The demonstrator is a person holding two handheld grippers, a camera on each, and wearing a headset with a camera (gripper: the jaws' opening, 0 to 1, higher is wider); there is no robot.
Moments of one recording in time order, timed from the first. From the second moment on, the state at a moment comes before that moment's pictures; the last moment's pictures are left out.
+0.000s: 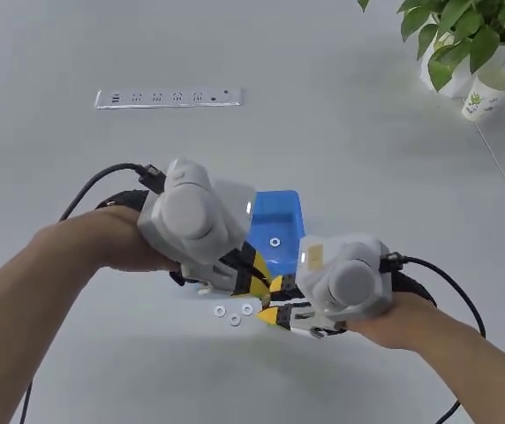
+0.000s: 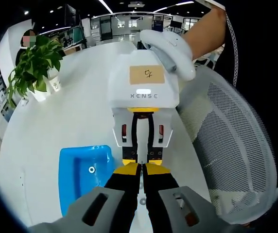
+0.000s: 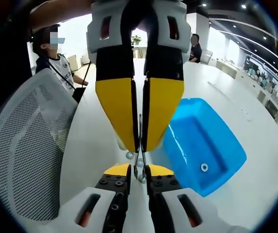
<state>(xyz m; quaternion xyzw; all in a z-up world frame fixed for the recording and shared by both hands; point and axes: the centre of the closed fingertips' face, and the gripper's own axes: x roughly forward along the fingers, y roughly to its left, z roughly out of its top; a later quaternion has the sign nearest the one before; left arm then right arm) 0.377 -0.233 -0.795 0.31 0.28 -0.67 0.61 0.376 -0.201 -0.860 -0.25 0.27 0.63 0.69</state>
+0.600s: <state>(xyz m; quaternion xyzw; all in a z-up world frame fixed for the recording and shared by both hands) 0.379 -0.233 -0.795 0.32 0.28 -0.67 0.60 0.379 -0.203 -0.858 -0.24 0.27 0.62 0.69</state>
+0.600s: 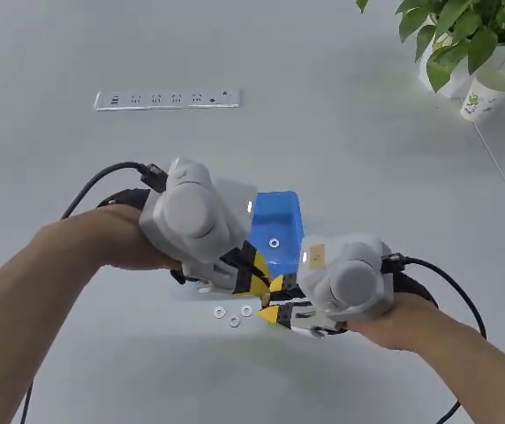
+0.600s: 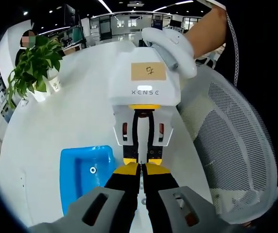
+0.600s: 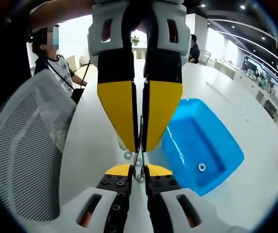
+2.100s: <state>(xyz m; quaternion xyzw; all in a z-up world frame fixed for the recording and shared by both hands) 0.377 -0.233 -0.774 0.32 0.27 -0.67 0.61 0.377 -0.203 -0.837 -0.24 0.27 0.62 0.70</state>
